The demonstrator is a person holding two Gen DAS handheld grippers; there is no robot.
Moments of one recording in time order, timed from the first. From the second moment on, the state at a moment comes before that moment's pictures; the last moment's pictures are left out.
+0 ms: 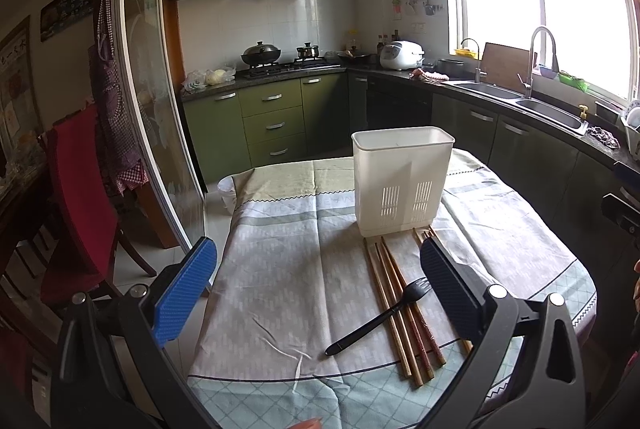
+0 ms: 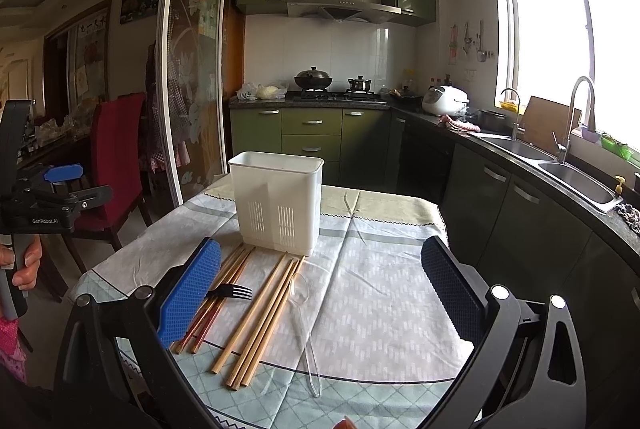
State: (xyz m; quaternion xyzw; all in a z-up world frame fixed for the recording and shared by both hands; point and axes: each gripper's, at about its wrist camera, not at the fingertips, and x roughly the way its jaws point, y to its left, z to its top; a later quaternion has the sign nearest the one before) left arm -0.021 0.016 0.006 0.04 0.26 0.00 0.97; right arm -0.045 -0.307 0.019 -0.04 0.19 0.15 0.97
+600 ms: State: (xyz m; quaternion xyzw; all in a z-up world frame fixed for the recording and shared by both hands) left arm -0.013 0.013 0.001 0.04 0.26 -0.01 0.96; right arm -0.041 -0.307 0.016 -0.04 0.20 0.14 0.97
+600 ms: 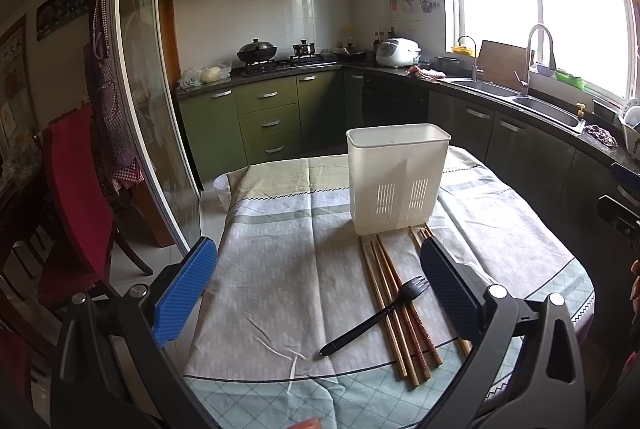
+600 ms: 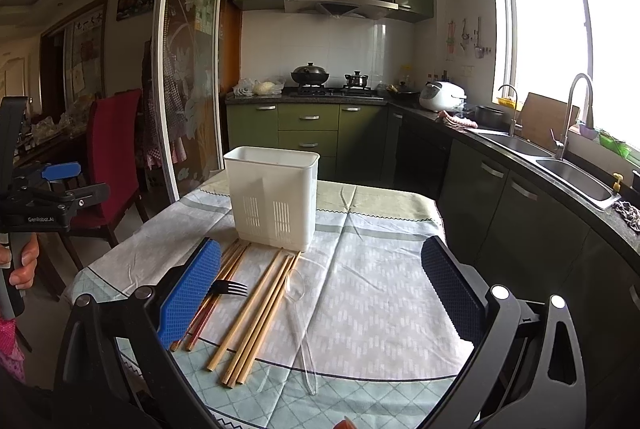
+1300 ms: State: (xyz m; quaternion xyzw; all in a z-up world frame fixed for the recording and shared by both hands) left arm -0.015 0.016 -0.001 0.04 0.26 -0.01 0.96; right arm -0.036 -0.307 0.013 -0.05 0.21 0.15 0.97
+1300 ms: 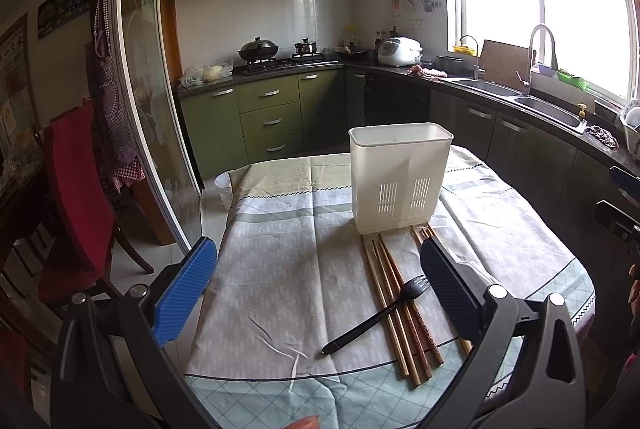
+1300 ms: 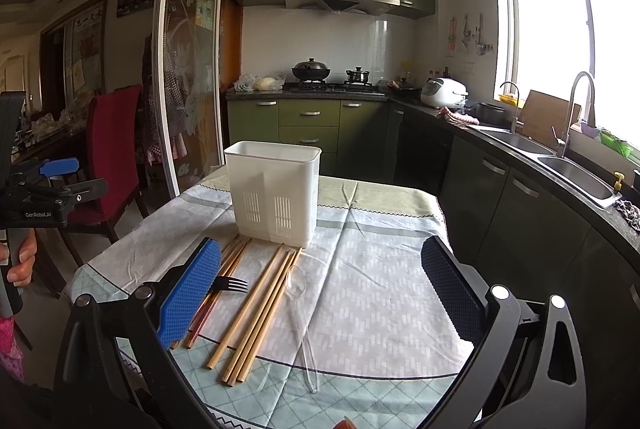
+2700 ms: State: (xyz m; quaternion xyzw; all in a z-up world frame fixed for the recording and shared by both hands) left arm 0.110 -0.037 -0.115 0.11 0.54 -0.18 0.82; right arm 0.062 -0.303 -0.063 -0.09 0.40 0.20 0.89
